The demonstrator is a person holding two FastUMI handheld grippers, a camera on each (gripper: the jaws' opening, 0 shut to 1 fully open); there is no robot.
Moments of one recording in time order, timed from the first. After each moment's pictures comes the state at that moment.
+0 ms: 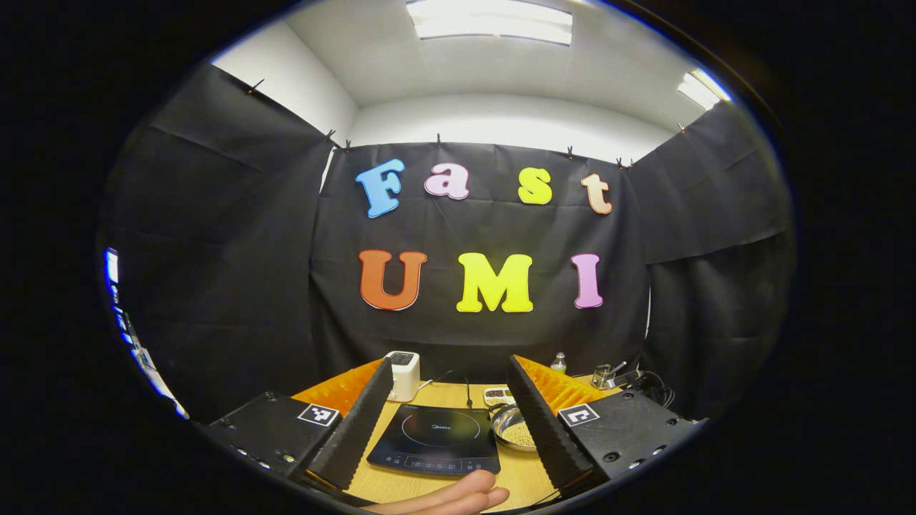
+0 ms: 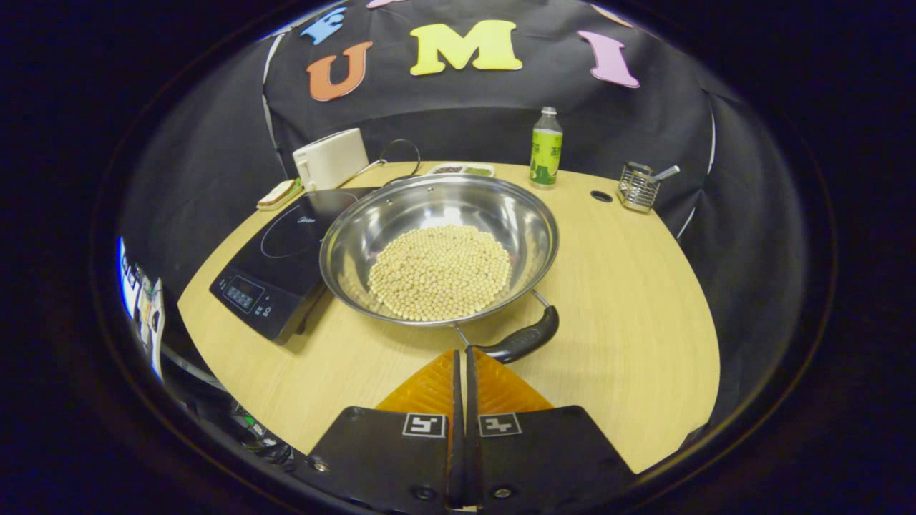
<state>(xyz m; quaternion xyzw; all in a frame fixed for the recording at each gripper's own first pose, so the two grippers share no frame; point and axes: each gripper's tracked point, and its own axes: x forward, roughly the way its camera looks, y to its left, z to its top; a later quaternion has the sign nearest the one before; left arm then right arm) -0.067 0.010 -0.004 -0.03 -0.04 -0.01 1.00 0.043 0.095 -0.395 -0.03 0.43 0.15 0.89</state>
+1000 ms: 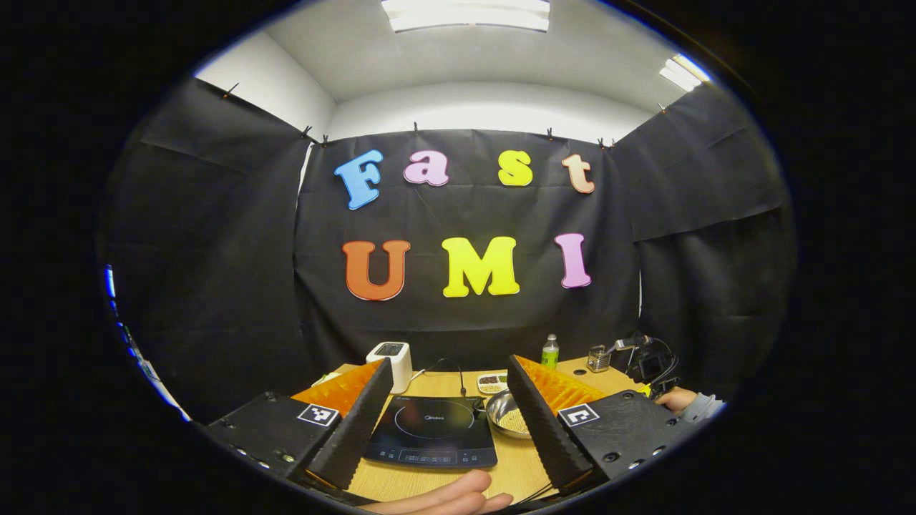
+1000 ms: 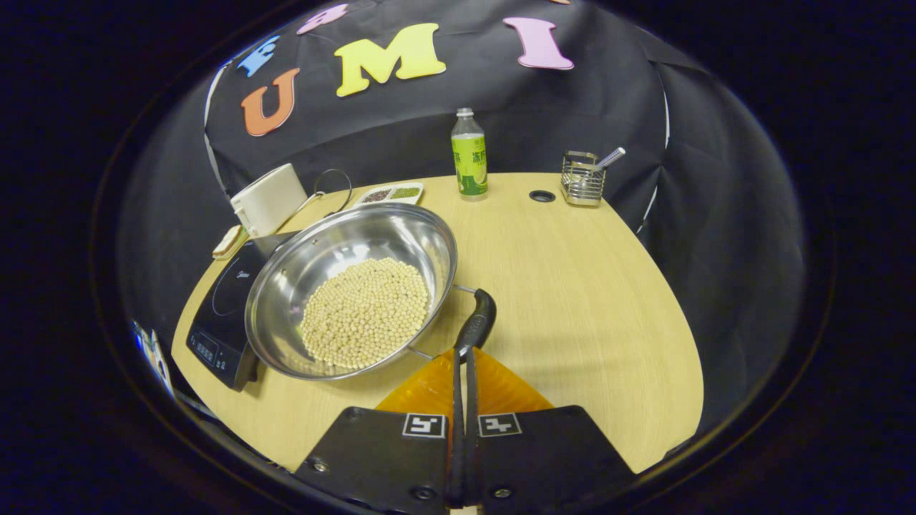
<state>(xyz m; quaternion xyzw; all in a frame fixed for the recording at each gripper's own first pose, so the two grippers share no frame) -0.055 -0.026 -0.034 0.00 0.00 -0.04 1.00 0.117 0.031 -0.399 0.02 0.42 0.09 0.90</state>
